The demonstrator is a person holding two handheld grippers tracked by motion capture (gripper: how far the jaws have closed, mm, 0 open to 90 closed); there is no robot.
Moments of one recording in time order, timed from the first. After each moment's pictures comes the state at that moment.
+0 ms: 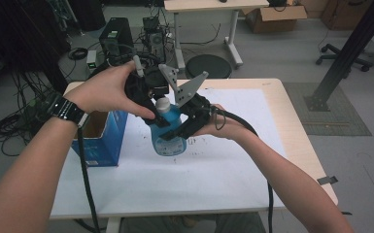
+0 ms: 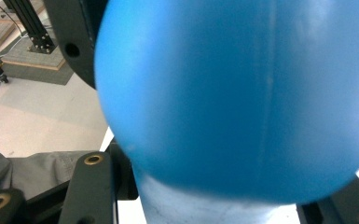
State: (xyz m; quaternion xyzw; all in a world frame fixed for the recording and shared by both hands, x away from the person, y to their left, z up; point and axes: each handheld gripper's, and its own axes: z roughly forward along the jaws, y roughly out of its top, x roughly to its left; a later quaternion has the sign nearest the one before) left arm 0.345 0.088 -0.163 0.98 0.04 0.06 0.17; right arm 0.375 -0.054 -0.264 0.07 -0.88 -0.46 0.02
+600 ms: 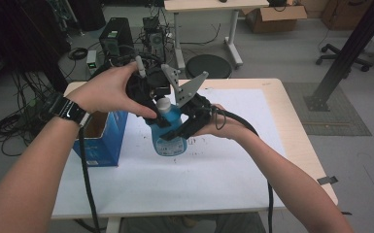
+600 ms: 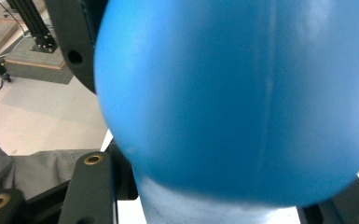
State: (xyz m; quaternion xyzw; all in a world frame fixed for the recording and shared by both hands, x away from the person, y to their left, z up) left arm 0.348 0.086 -0.164 0.98 0.04 0.05 0.16; right arm 0.376 -0.055 -0.265 0.07 -0.89 -0.46 0.03
